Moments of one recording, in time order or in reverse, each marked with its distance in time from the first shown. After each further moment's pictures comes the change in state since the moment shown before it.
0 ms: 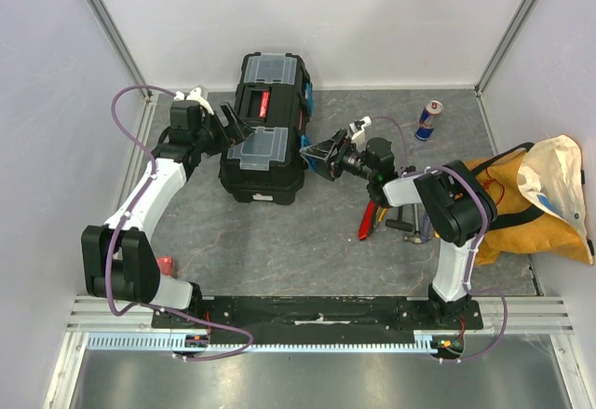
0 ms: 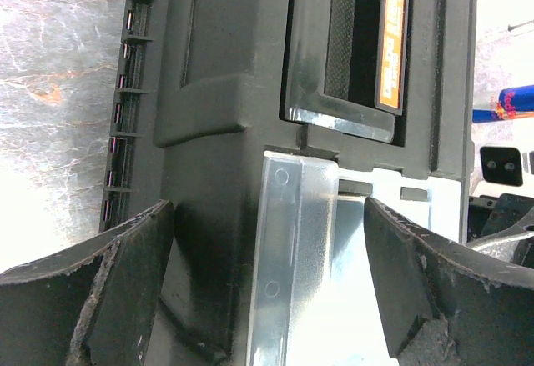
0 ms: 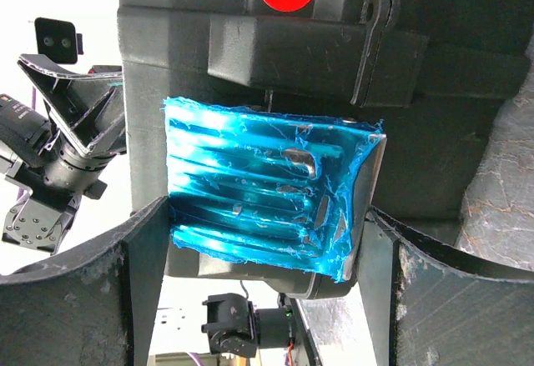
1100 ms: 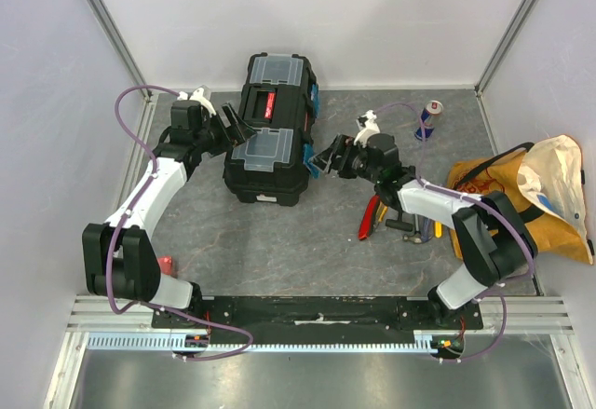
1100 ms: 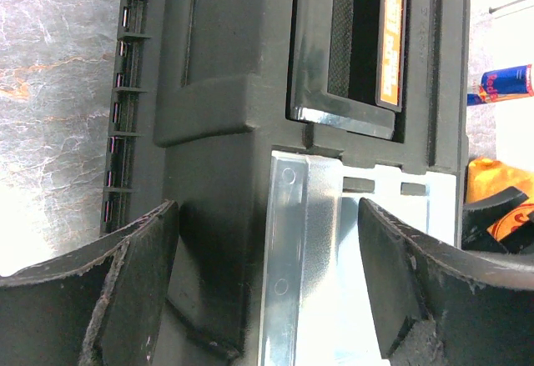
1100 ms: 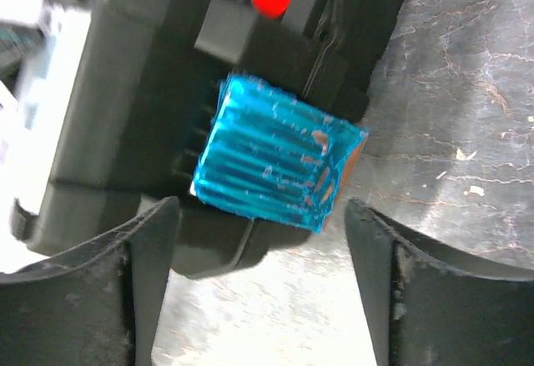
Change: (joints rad) left arm -0.001 0.012 0.001 0.006 0.070 -0.004; right arm 0.020 -0.325 -0.049 -0.498 0.283 -0.532
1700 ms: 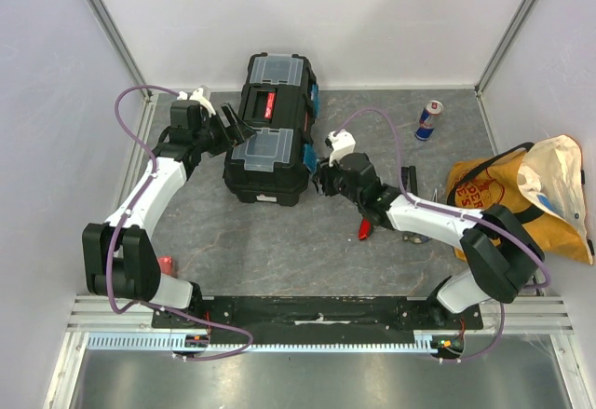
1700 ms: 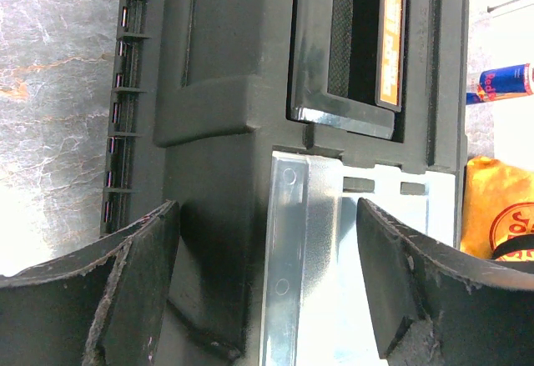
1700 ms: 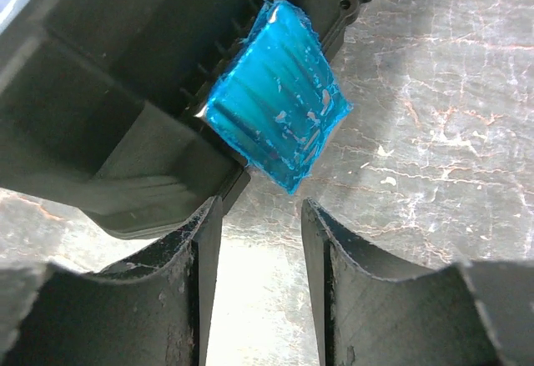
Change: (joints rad) left arm 0.004 0.002 0.002 0.000 0.010 0.001; right arm 0.261 -0.097 0.000 -0.191 0.440 -0.493
